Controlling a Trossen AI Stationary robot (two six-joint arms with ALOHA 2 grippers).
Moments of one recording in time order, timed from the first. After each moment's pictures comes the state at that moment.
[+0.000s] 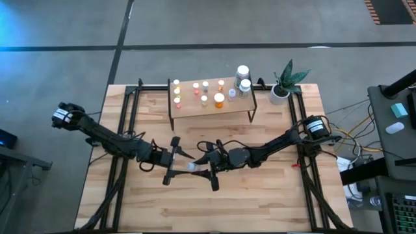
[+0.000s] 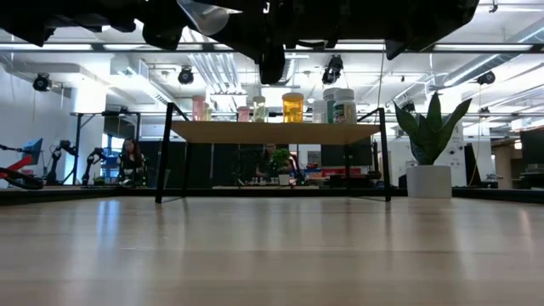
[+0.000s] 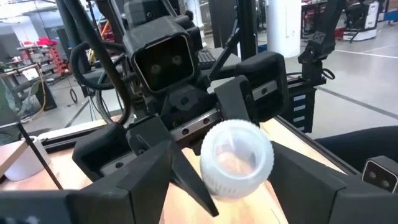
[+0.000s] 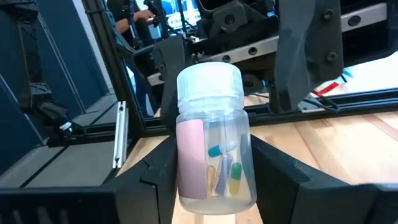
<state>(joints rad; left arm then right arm) -0.38 1.20 0.45 0.73 -0.18 0.15 0.26 1.93 1.05 0.86 0.10 0.18</state>
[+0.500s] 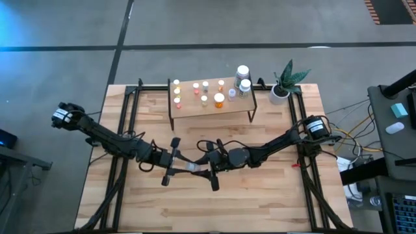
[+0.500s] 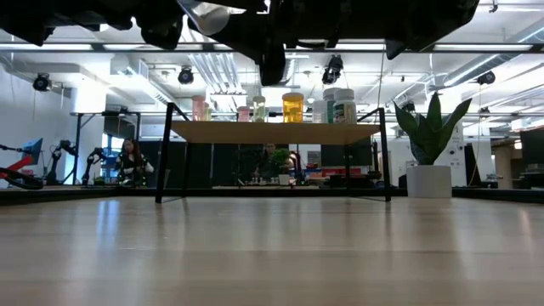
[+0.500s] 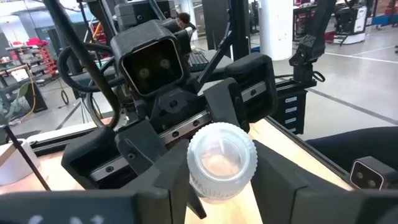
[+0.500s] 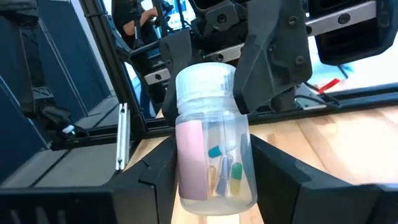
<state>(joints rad) -0.38 1.20 0.45 0.73 -0.16 0.14 0.26 1.93 1.05 0.86 0.10 0.20</state>
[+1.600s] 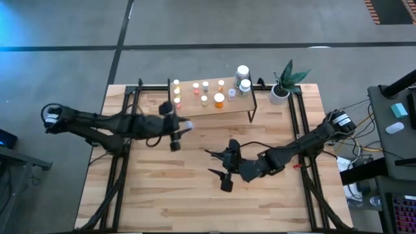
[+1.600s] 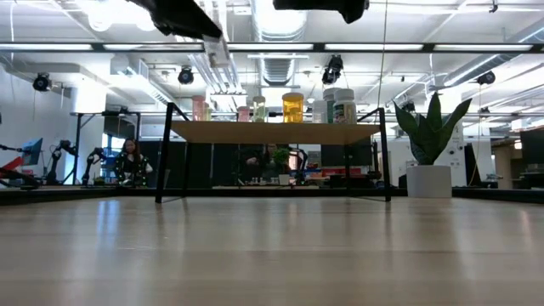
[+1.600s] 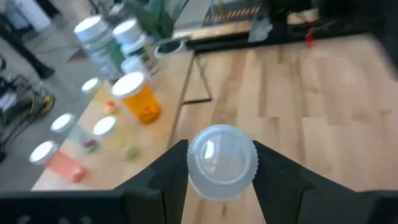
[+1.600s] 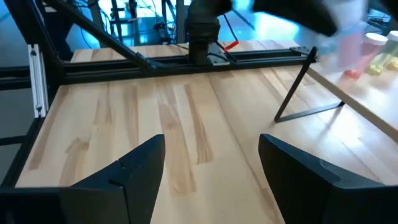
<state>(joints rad) -0.13 1.06 0.91 -0.27 -0.46 0.07 0.43 1.63 1.17 0.02 0.58 0.24</state>
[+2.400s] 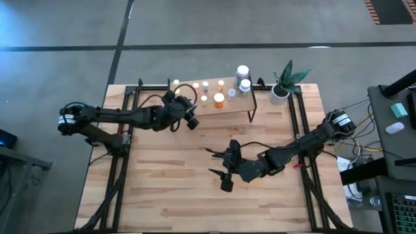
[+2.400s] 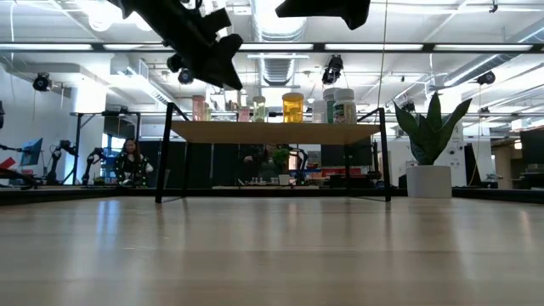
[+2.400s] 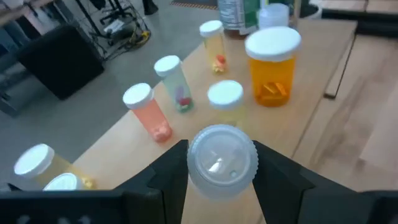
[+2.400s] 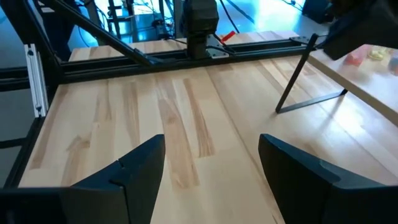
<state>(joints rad) 0.11 1.32 0.96 -0.18 -0.68 -0.13 0.44 1.63 1.16 0.01 0.58 0.29</state>
